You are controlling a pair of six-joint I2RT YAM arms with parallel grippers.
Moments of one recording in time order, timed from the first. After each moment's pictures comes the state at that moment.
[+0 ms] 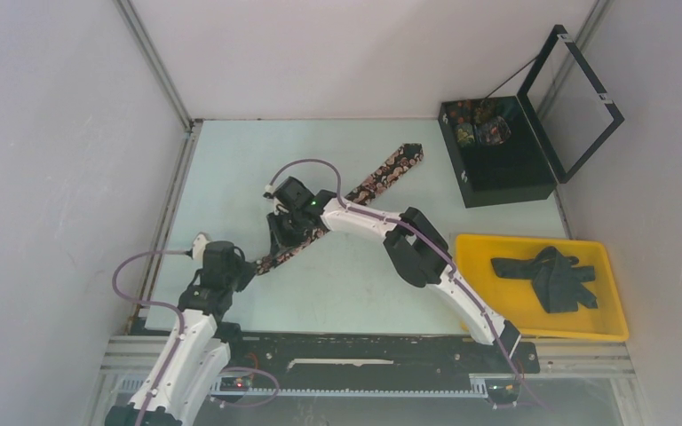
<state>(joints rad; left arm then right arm) -0.11 0.60 0.28 -0.45 -0.15 -0.96 0.96 2.50 2.08 -0.50 -0.47 0.61</state>
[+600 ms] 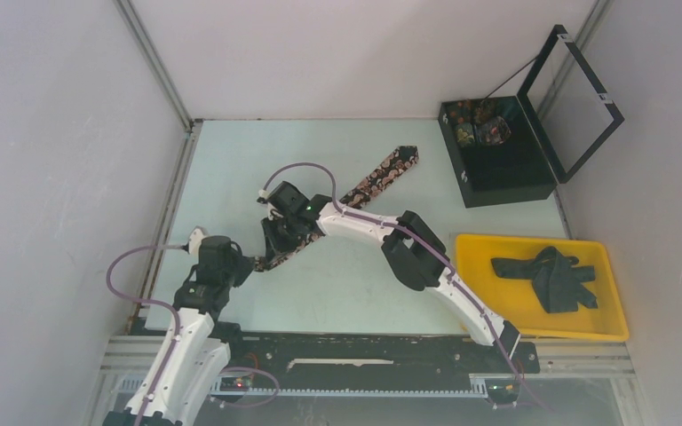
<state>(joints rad) -0.11 0.59 0.36 -0.51 -0.16 -0.95 1.00 2.50 2.10 -0.50 -0.46 0.61</state>
